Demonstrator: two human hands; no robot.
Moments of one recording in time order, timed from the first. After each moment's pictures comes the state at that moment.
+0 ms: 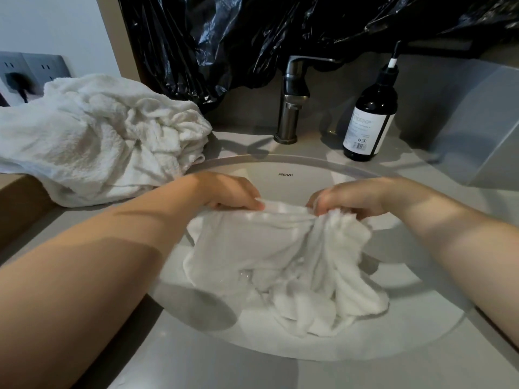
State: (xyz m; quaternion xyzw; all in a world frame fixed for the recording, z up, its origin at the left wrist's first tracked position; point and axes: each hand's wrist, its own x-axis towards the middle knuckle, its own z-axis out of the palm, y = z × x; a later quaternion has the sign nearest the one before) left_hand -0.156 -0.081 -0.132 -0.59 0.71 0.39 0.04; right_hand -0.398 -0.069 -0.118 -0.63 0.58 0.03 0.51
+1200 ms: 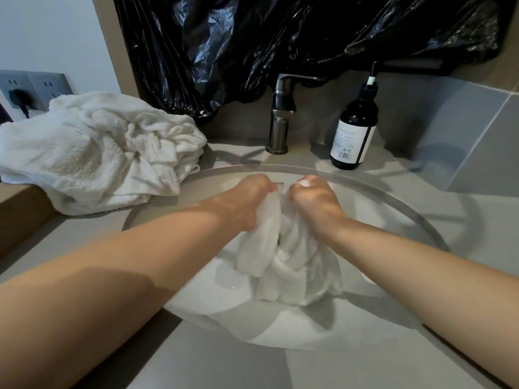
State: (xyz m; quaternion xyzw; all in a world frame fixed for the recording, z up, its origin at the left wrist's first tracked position) left_hand -0.214 -0.042 -0.120 -0.56 0.39 0.65 -0.34; right_hand -0.340 -0.034 -0.126 -0.55 0.65 -0.36 0.37
